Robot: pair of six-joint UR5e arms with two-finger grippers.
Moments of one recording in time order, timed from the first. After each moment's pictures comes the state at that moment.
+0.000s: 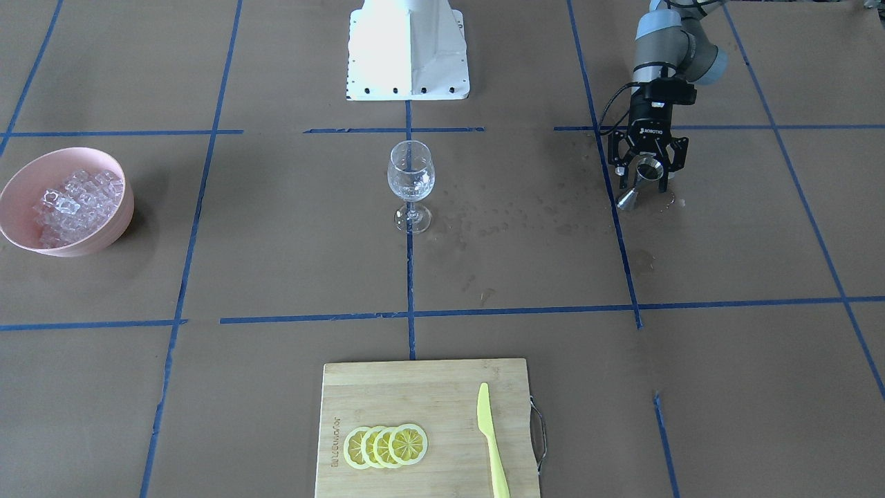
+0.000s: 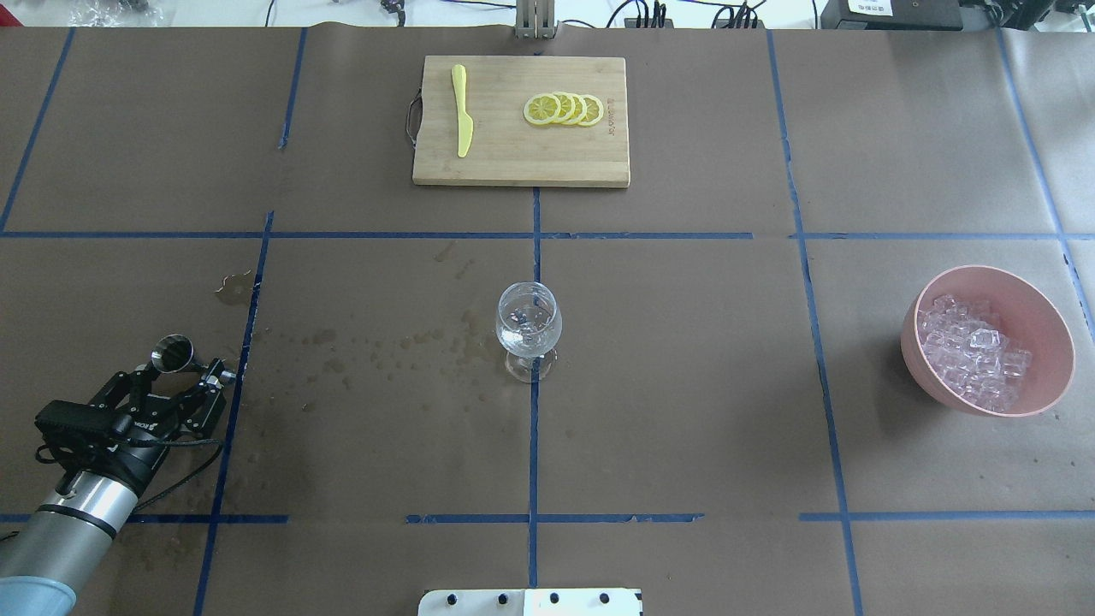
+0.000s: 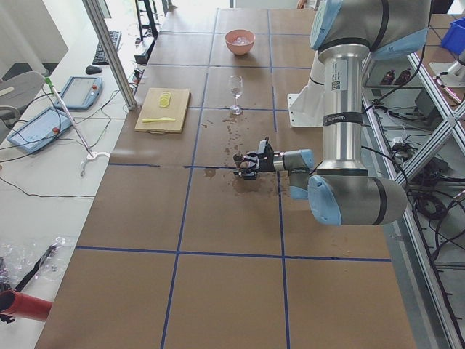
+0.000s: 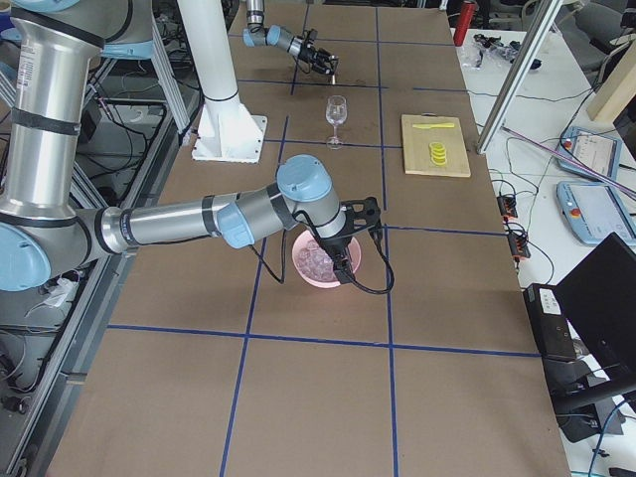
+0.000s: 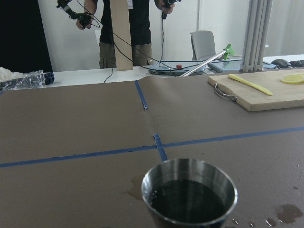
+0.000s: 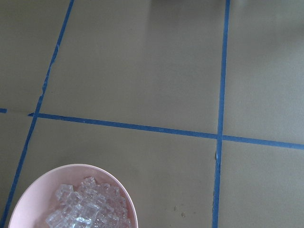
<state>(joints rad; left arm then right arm) -0.07 -1.42 -1.62 -2.86 -0.48 -1.10 1.56 -1.81 2.00 -1.28 2.37 0.23</state>
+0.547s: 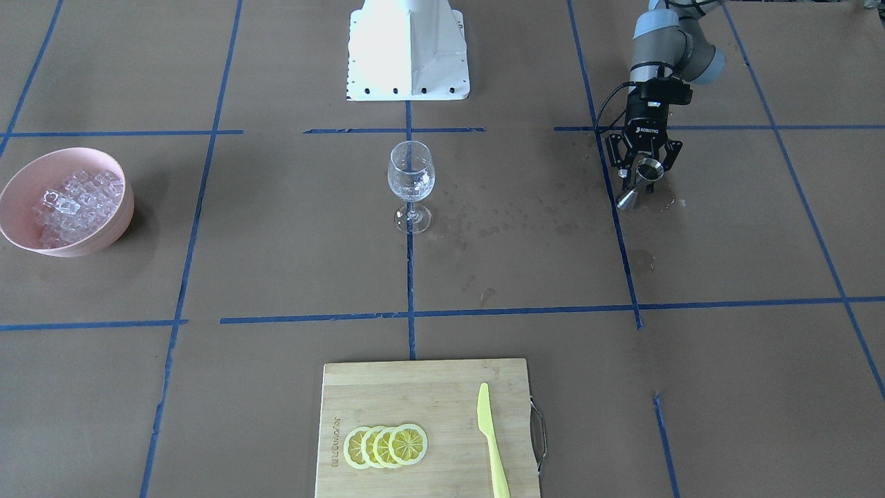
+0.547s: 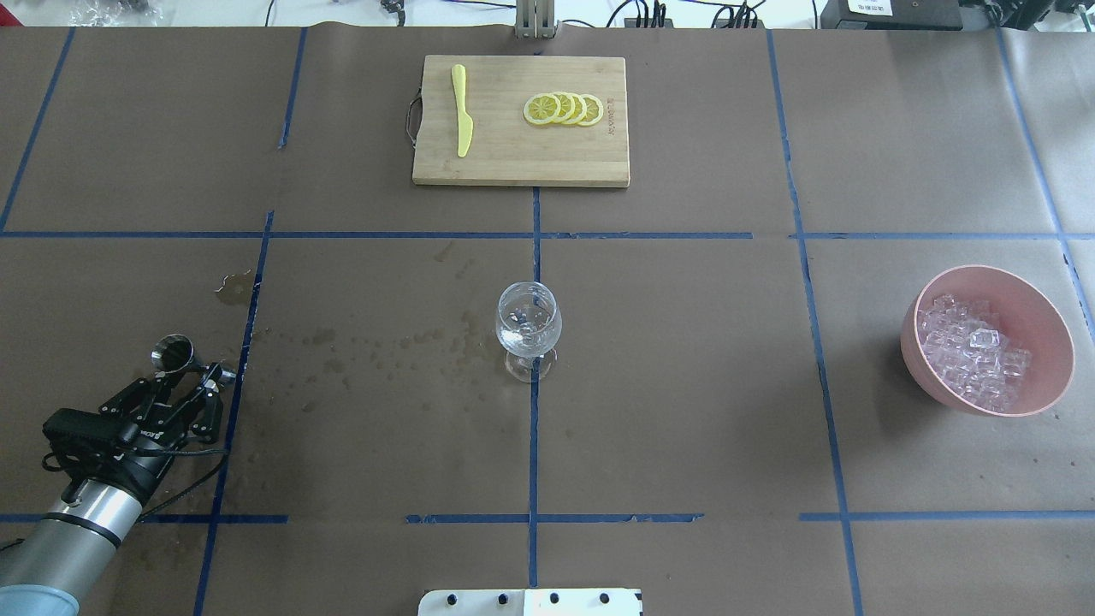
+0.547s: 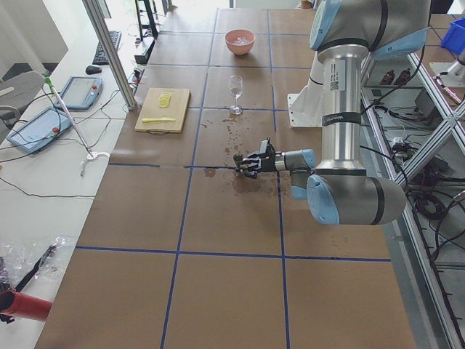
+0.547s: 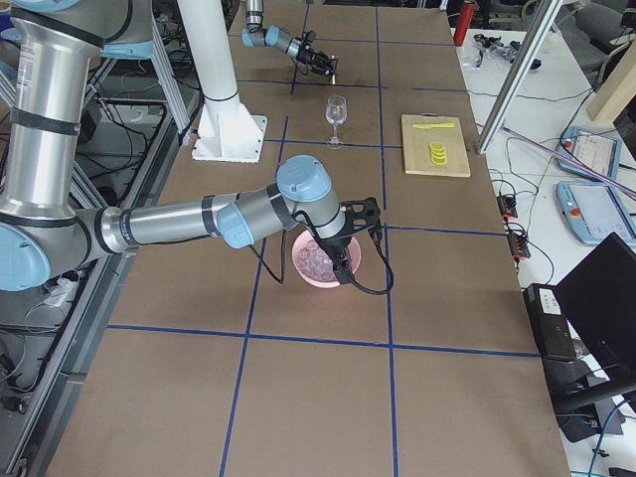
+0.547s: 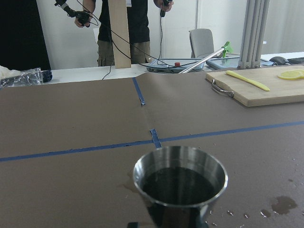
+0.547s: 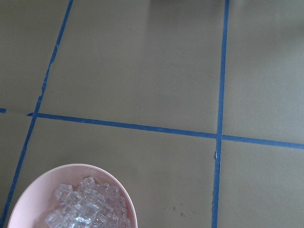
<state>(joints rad) -0.05 -1.42 -1.62 -2.86 -0.48 -1.10 1.56 -1.81 2.00 -1.29 2.37 0.23</state>
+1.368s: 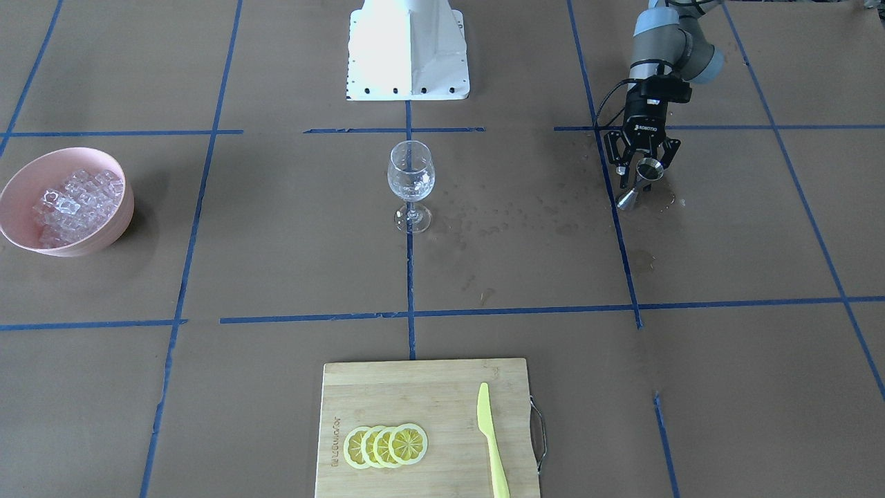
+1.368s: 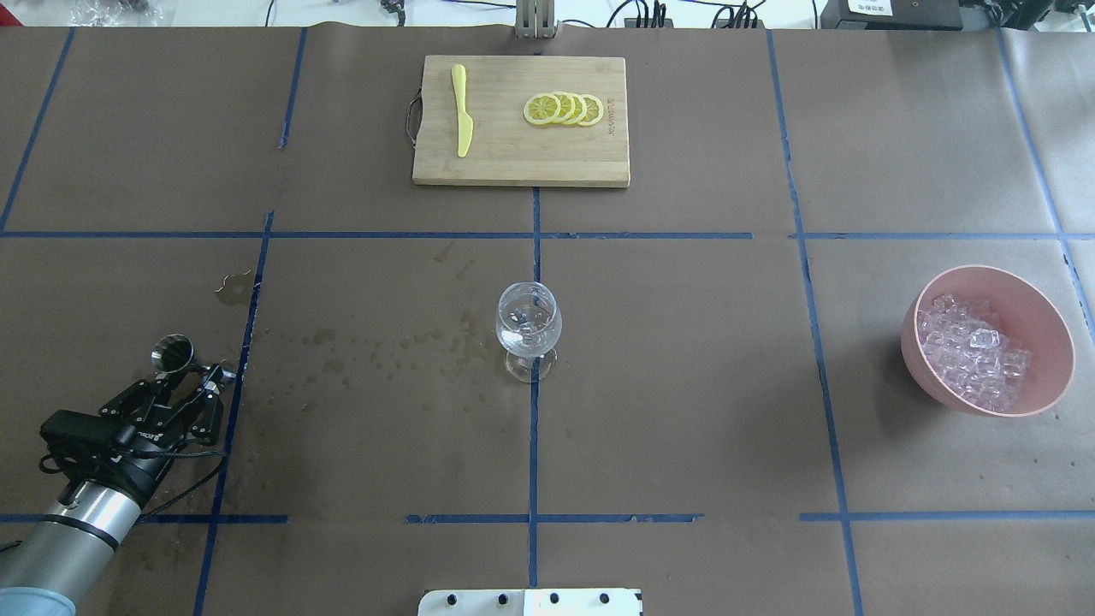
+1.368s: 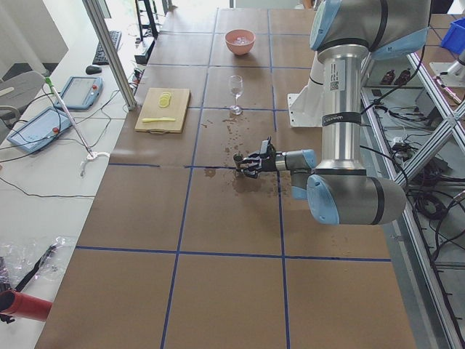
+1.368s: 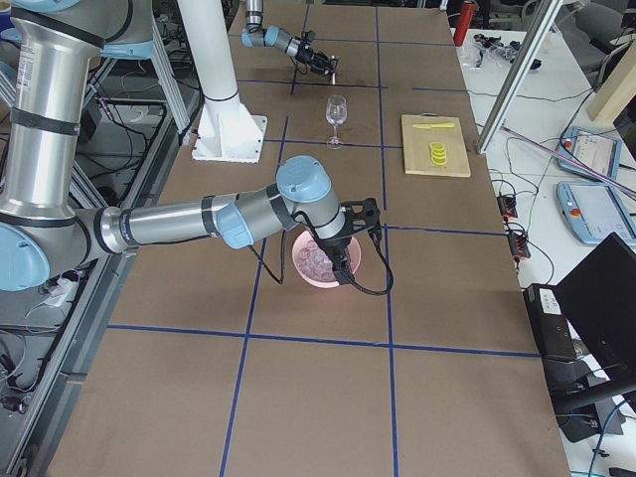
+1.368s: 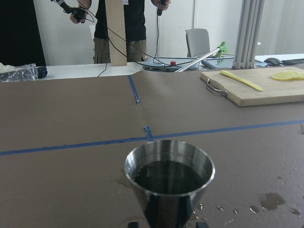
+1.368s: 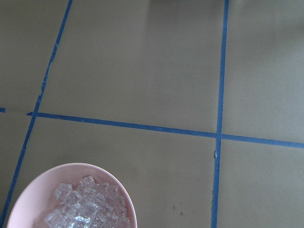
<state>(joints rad) -0.05 -1.42 -1.62 -2.89 -0.48 -1.10 1.56 -1.81 2.00 -1.28 2.37 0.23</state>
